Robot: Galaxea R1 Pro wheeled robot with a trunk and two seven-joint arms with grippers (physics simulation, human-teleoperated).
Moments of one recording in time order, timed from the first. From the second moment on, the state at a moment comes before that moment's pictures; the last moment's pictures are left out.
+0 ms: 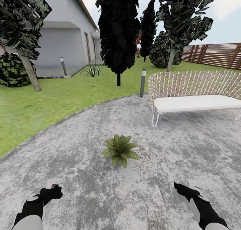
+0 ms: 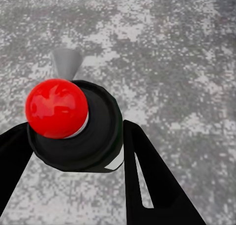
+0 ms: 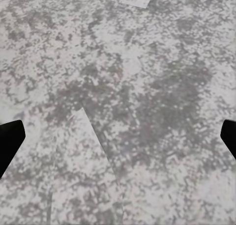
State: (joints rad) left arm -0.61 -0.04 1.22 -0.70 -1.11 -0.02 -0.52; right arm -0.51 -0.09 -0.53 -0.53 0.13 0.11 0.10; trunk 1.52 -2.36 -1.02
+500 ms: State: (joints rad) left arm -0.61 -0.04 1.22 -0.70 -1.11 -0.02 -0.52; right arm -0.51 -0.09 -0.53 -0.53 0.13 0.11 0.10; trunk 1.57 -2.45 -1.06
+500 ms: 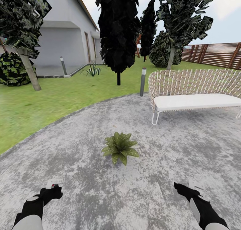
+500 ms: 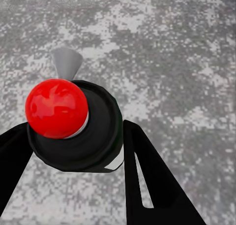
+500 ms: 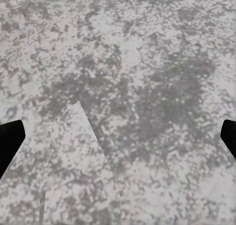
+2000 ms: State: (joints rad) left arm -0.61 -0.04 1.22 -0.70 -1.11 -0.02 -0.52; right arm -0.51 -0.09 -0.53 -0.53 0.12 0.11 0.10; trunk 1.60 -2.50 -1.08
